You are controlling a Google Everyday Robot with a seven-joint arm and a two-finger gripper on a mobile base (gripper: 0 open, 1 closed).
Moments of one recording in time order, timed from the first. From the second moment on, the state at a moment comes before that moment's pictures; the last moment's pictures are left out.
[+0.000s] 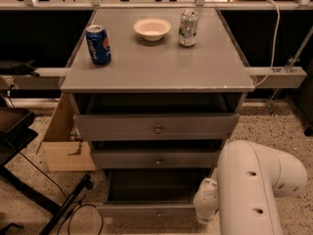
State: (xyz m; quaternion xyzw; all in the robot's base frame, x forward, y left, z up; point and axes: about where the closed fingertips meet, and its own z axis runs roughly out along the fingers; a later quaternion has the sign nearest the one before) arm 0.445 -0.230 0.149 0.63 -0.77 0.02 0.06
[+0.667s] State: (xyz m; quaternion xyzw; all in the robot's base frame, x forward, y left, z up) arm 0.443 -0.230 0.149 0.63 -0.77 0.01 0.06
